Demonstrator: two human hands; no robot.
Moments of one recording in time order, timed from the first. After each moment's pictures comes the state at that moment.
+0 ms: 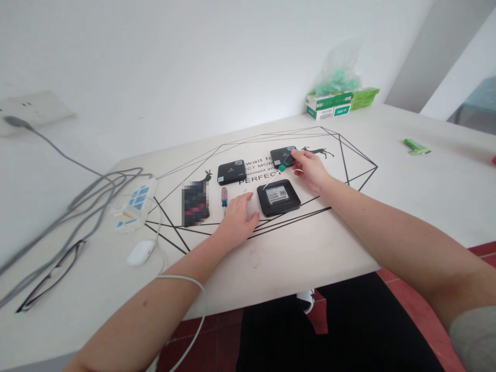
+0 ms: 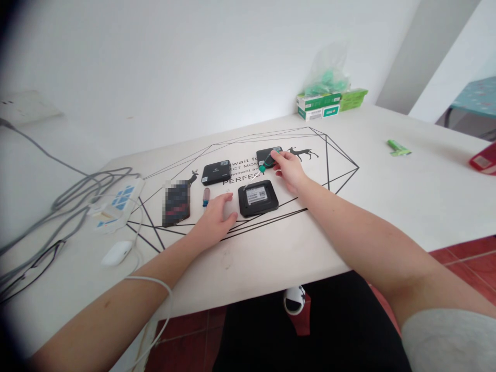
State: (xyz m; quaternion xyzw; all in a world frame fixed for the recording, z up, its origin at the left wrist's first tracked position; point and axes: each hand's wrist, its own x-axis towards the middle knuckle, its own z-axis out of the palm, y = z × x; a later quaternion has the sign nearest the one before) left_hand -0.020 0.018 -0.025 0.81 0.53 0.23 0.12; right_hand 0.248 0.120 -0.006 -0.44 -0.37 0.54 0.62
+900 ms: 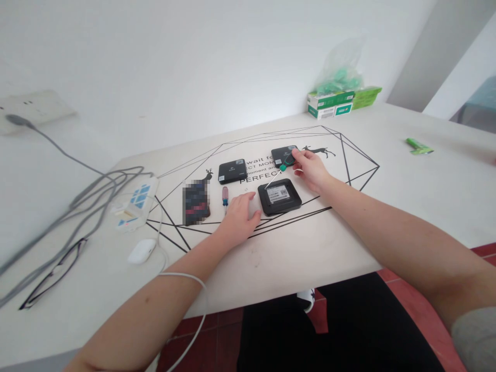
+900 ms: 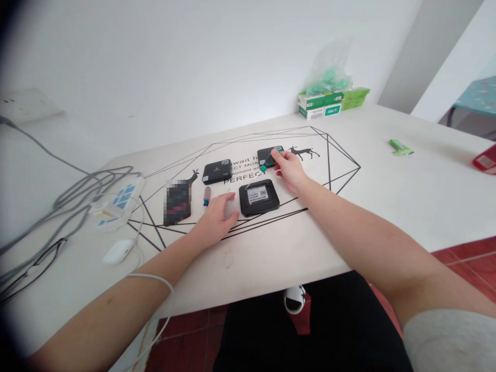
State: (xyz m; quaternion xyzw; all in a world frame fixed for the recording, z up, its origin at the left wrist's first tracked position) left_hand -0.019 0.018 -0.024 0.81 0.53 0.23 0.12; right_hand 0.246 0.120 -0.010 -0.45 -0.39 0.52 0.61
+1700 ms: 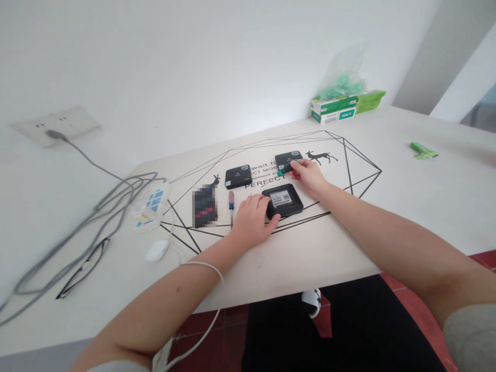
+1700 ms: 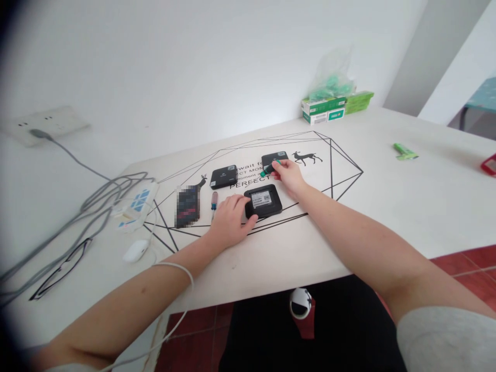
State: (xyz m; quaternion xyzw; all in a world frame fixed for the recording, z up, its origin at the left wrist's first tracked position) left_hand 0.010 0.012 -0.012 0.86 0.47 0.18 -0.04; right_hand 0.237 0.131 -0.023 -0.44 -0.37 0.54 0.61
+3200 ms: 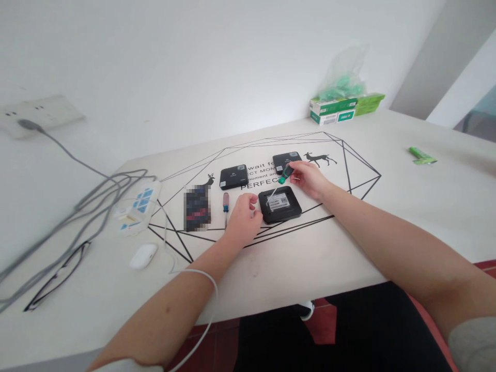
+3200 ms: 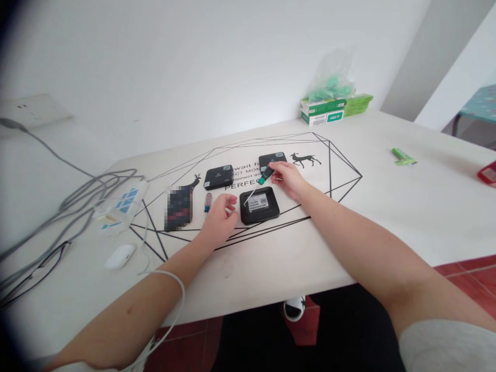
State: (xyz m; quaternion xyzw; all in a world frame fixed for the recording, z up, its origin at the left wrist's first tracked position) left_hand 0.008 0.024 -0.016 0.72 0.57 0.34 0.20; right_hand 0.248 0.132 -0.017 -0.38 -0.37 0.62 0.58
